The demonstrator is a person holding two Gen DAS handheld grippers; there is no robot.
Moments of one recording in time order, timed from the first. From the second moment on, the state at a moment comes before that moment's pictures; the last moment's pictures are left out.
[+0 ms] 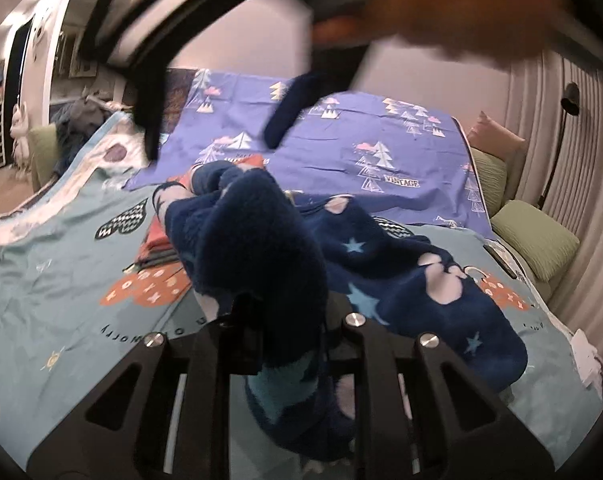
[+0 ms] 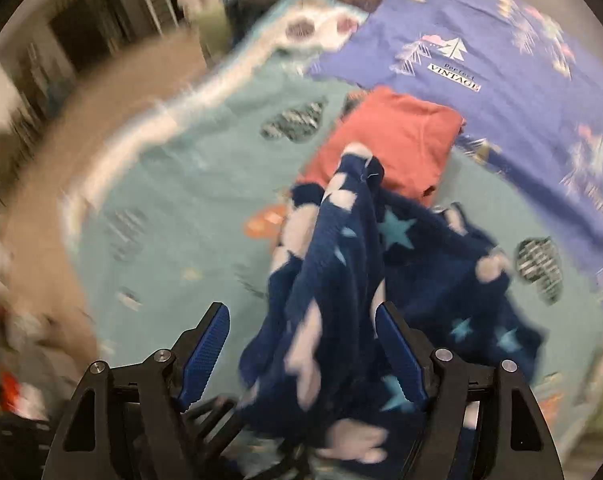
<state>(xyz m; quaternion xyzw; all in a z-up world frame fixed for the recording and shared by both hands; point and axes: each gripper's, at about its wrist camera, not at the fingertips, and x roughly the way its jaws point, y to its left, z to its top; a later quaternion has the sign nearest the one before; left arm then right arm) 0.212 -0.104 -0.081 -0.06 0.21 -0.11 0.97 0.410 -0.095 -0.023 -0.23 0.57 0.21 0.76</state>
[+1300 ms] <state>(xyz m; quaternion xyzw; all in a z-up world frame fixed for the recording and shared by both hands) 0.178 -0.236 -0.032 0.04 0.17 -0.22 0.96 0.424 -0.252 0.000 -0.19 0.58 0.10 0.79</state>
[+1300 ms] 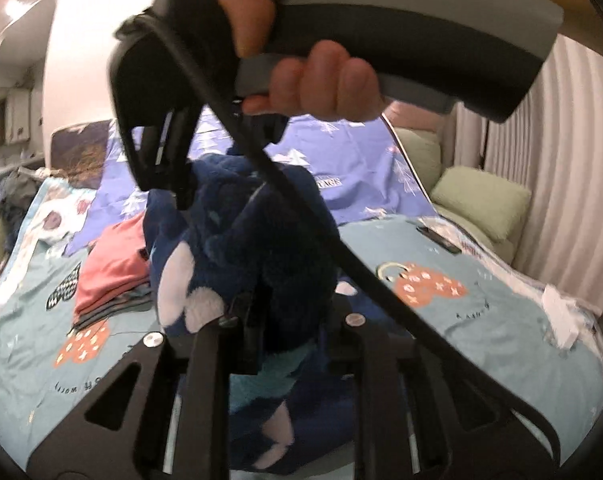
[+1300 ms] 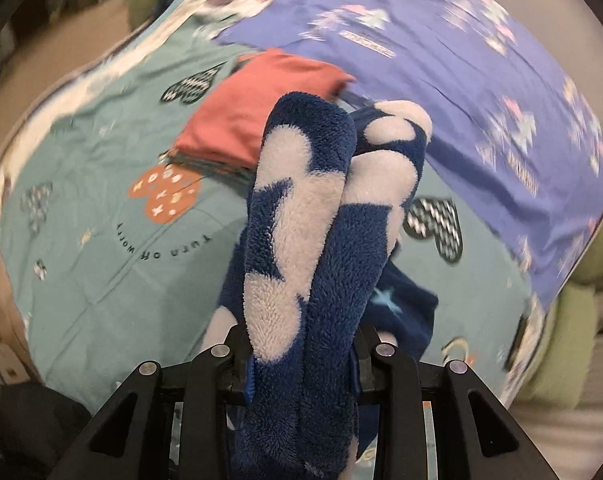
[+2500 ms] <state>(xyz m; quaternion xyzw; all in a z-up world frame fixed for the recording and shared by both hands) 0.226 -0.154 -0.050 0.01 0.32 -0.32 0.89 0.359 -0.461 -0.069 0.03 0.45 0.03 0.89</state>
